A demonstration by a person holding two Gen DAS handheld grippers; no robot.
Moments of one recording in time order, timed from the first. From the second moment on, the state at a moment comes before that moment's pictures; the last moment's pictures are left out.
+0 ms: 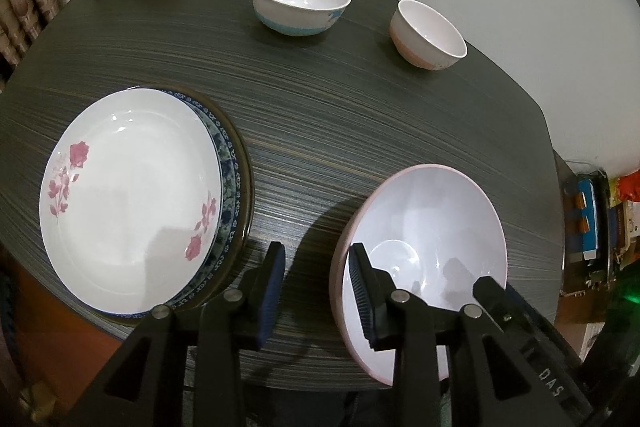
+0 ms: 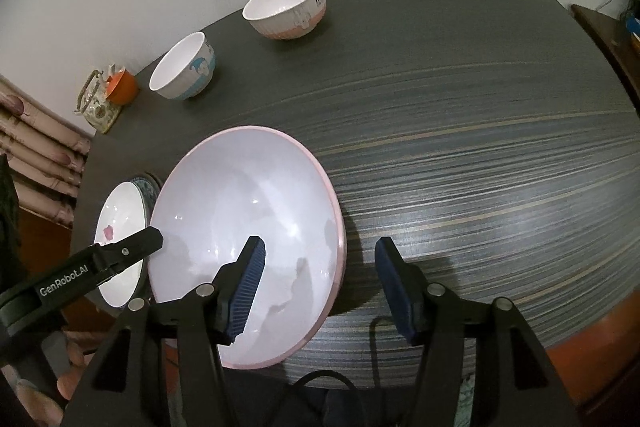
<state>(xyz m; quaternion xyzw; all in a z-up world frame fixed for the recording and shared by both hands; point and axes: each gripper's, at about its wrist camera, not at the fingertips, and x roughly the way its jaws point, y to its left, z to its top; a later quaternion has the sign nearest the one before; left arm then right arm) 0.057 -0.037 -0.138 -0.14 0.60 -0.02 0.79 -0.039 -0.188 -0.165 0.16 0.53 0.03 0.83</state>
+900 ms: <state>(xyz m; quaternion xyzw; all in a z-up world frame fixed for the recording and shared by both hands) 0.080 -0.004 -0.124 -0.15 0.58 -0.01 0.80 -0.017 -0.179 -0.130 0.14 0.49 0.06 0.86</state>
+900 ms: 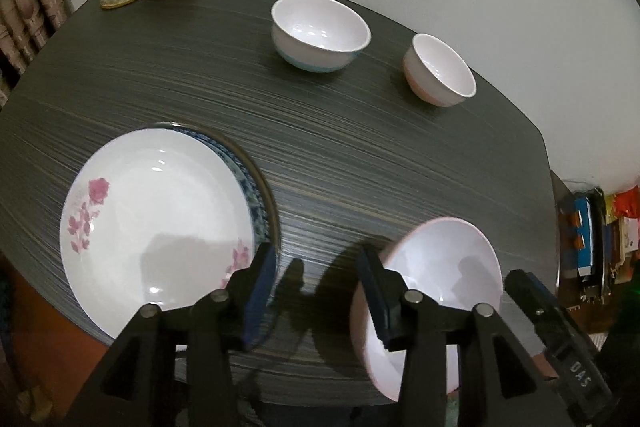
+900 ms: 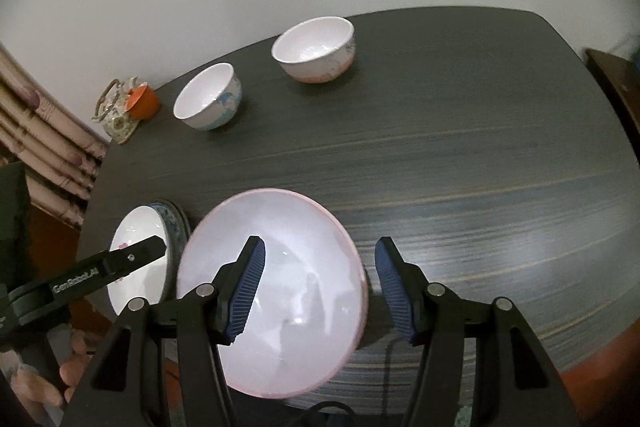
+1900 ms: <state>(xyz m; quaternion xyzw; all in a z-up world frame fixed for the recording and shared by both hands) 0.192 0.069 -0.136 -0.18 0.57 0.05 0.80 0.128 -0.100 -0.103 0.09 0.50 0.15 0.85</state>
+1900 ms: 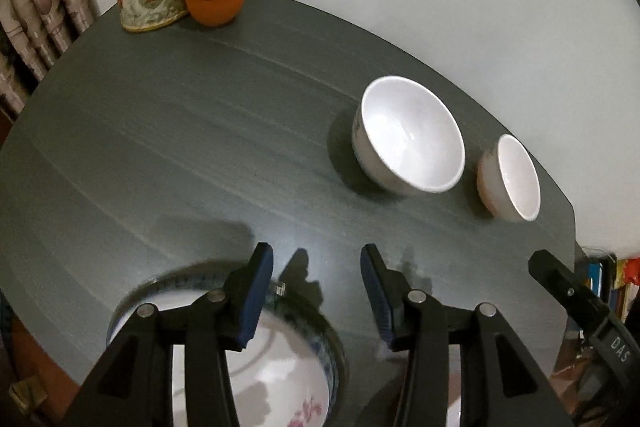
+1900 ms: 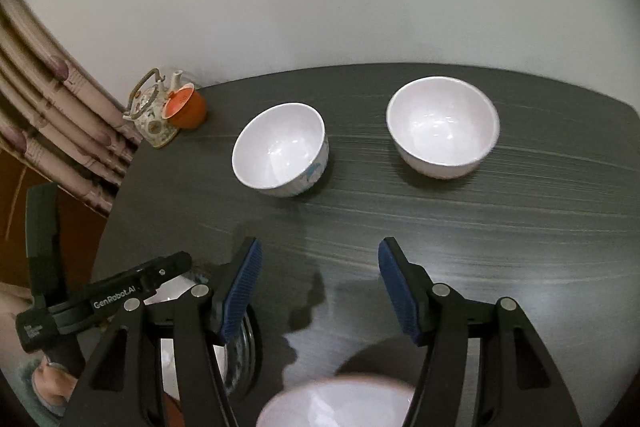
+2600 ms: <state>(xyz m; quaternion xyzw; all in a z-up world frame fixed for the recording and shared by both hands) 0.276 0.074 -0.169 -0.21 0.58 0.05 0.79 0.235 -0.070 -0.164 0.12 0.58 0.14 0.80</state>
